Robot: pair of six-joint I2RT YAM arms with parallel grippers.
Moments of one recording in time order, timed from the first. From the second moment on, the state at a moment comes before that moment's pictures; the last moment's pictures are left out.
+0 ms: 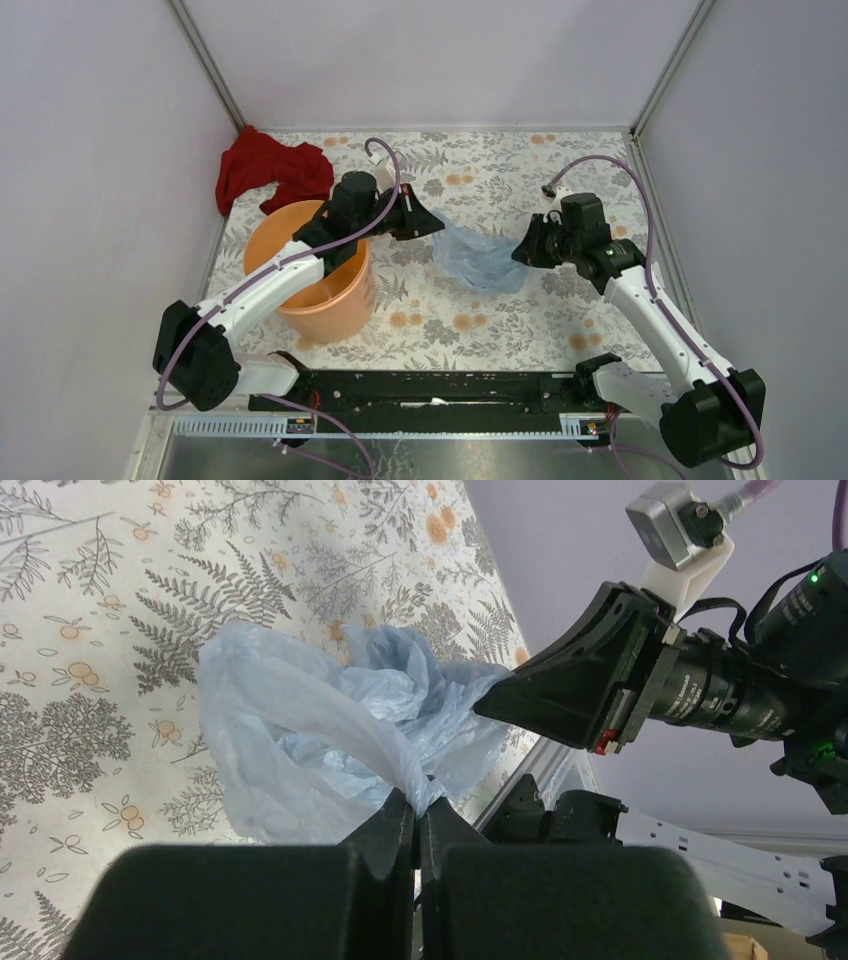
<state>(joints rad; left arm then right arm) -0.61 1.30 1.00 -0.06 0.42 -0.75 0.32 1.06 0.86 -0.57 -0.29 0.43</state>
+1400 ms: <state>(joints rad) -0.64 1.24 1.33 -0.07 0.60 -0.40 0.32 1.03 0.80 -0.46 -0.46 0.46</state>
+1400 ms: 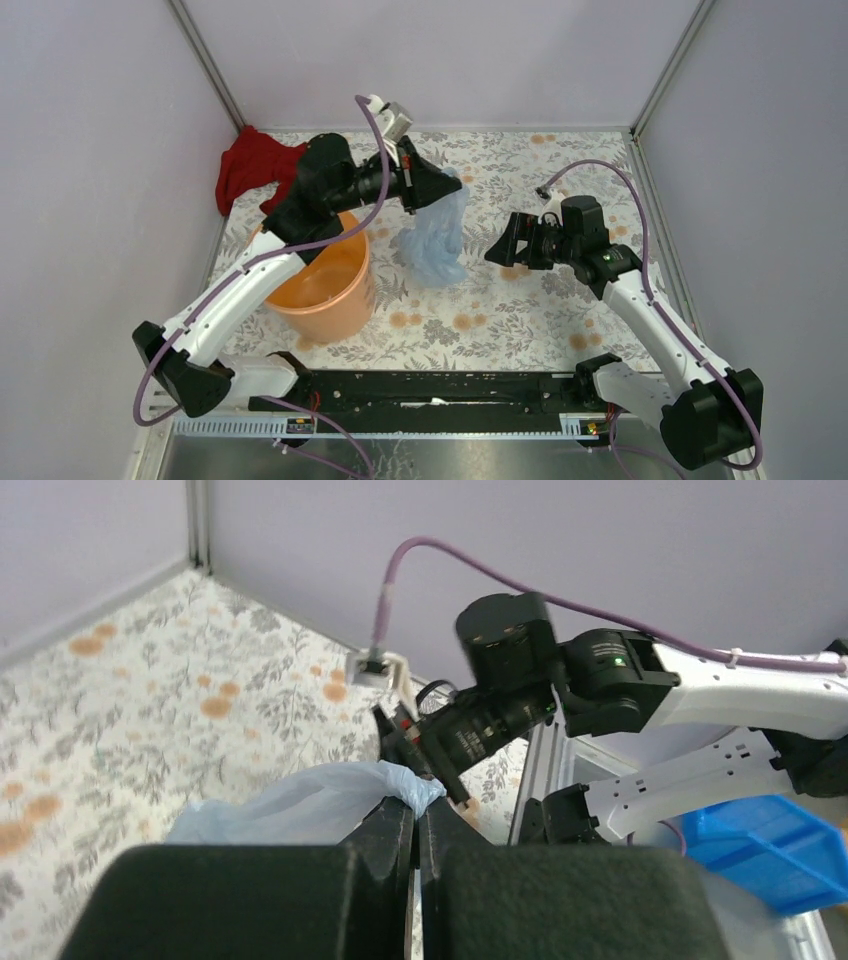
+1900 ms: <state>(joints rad) -1.05 1.36 1.11 -0.17 0.34 -0.17 0.32 1.11 0.91 -0.56 -0.19 0.51</state>
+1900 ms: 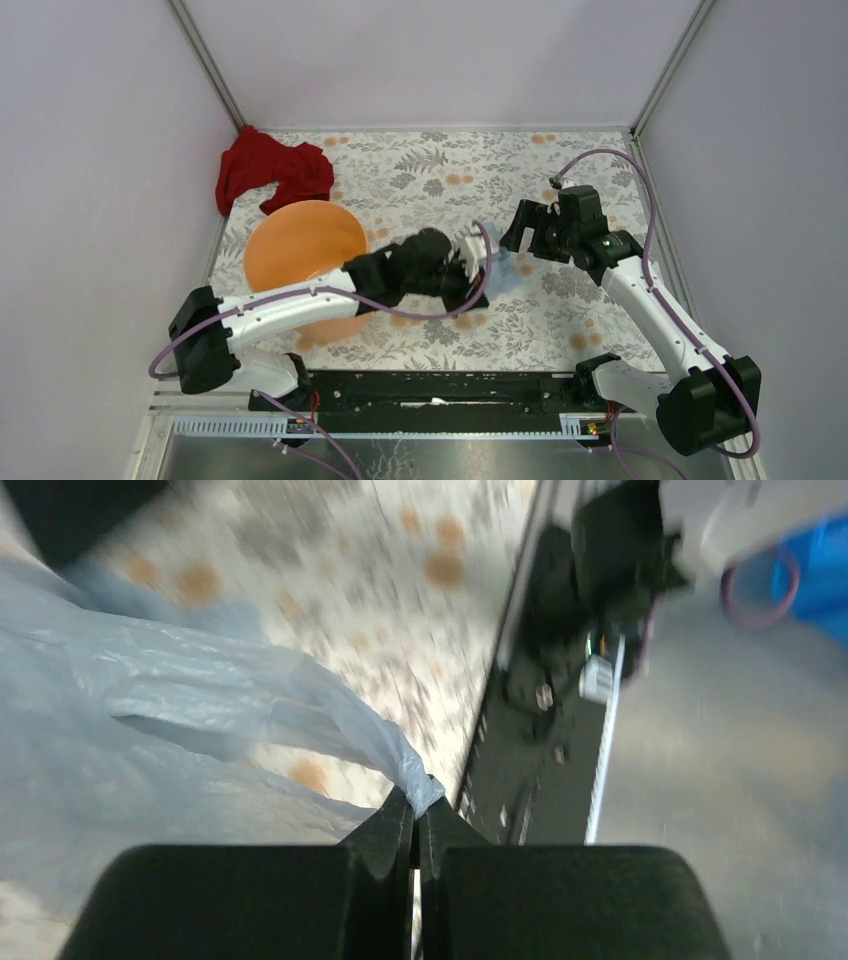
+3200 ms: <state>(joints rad) -1.16 1.19 0.67 -0.03 0.31 -0.39 0.52 1.64 1.14 -0.46 -0.46 0.32</state>
